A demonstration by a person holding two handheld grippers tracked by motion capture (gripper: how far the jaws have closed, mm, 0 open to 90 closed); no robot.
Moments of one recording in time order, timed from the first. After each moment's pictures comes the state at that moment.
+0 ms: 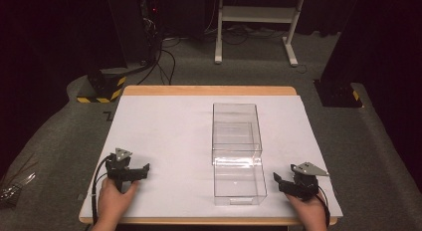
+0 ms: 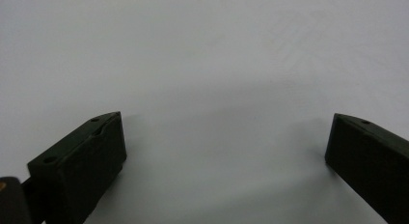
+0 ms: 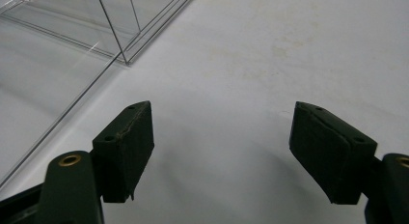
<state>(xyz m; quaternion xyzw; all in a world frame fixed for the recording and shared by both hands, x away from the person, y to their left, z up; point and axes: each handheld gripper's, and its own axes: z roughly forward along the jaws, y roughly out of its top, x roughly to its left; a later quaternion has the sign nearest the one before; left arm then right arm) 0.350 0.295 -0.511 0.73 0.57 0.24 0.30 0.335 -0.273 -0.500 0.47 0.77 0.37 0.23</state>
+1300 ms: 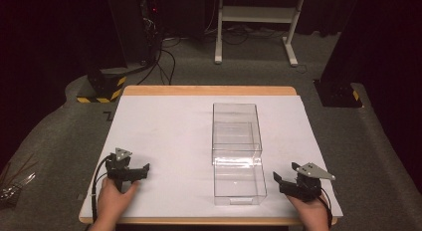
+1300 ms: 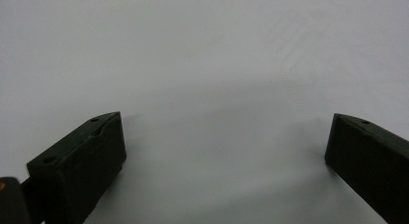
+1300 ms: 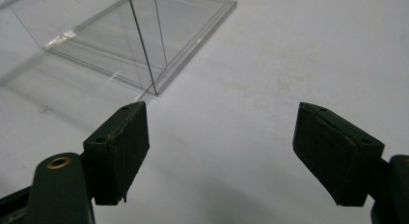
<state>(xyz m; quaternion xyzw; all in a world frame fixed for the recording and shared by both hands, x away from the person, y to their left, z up) 0.350 0.295 -0.510 0.73 0.57 0.24 0.30 0.322 -0.269 -0.478 0.45 0.75 0.41 0.24</state>
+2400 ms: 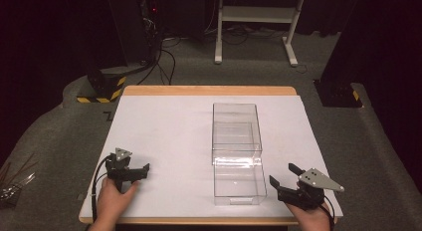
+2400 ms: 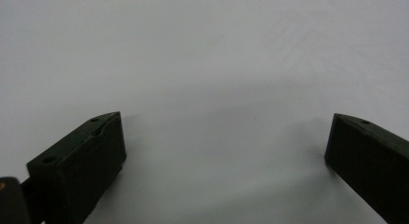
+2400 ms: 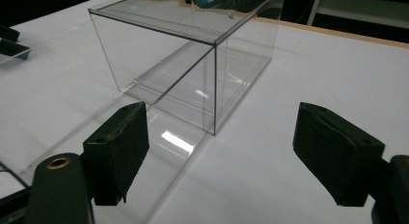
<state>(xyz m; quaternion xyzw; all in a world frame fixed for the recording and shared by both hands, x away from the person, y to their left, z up) 0.350 0.295 -0.510 0.73 0.57 0.24 0.30 0.287 -0.251 -0.438 0.41 0.74 0.47 0.24</state>
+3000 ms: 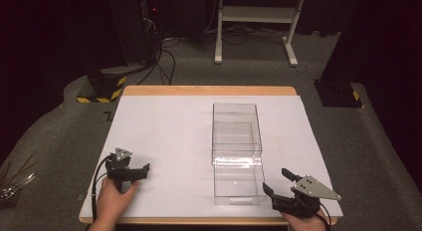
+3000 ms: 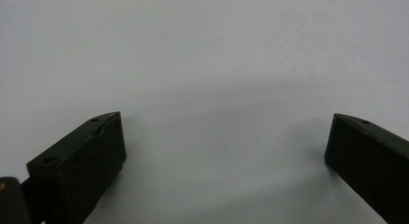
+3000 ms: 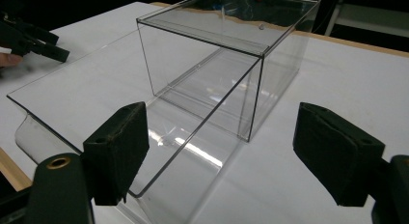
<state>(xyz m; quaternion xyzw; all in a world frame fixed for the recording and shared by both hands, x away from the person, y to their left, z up) 0.350 0.295 -0.510 0.73 0.57 0.24 0.30 0.266 -0.234 -0.431 0.38 0.75 0.49 0.23</state>
